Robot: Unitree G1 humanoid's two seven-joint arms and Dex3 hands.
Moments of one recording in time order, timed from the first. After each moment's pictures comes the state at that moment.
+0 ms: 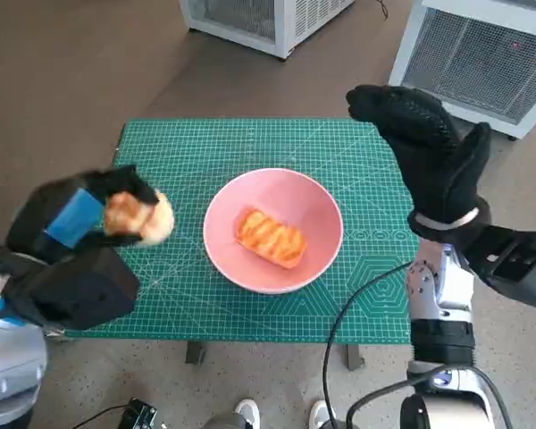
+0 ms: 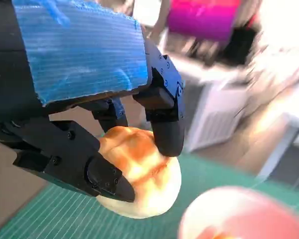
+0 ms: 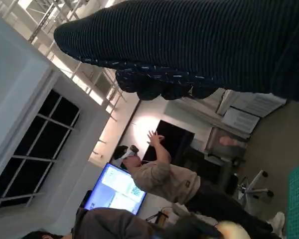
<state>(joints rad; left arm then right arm) -0.36 0.69 0.09 -0.49 0.53 0.41 -0.48 -0.74 -0.10 -0.19 0.50 0.47 -0.59 0.73</state>
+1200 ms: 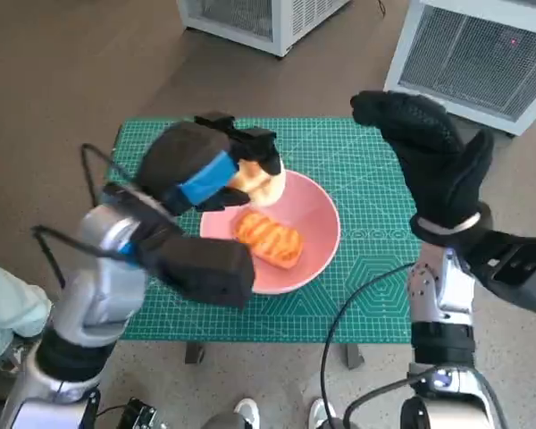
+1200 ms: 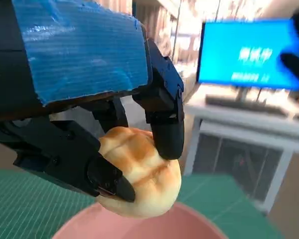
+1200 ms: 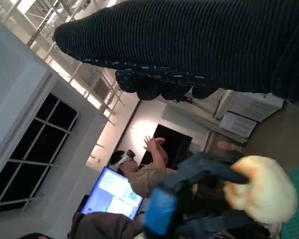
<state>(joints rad) -0.71 0.48 -0.30 -0.10 0.66 0.17 -0.40 -0.72 -0.11 -0.20 0.50 0.47 -0.61 0.73</state>
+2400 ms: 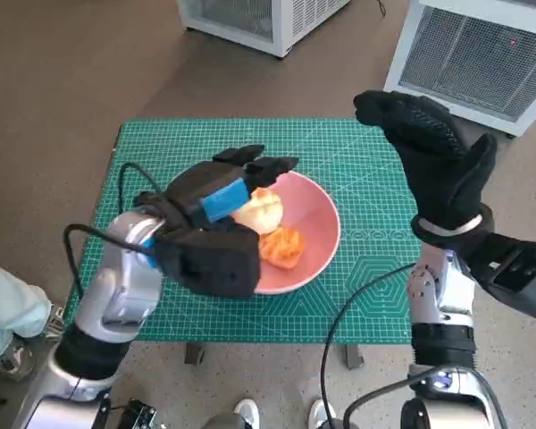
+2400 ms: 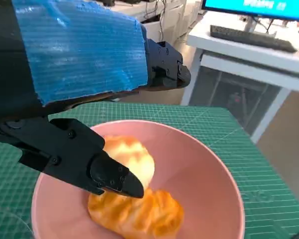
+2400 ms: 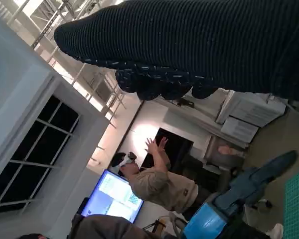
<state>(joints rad) -0.64 0.46 -0.26 -0.07 0.52 0.20 -0.56 -0.72 -0.11 -0.19 0.50 0.46 -0.63 0.72</state>
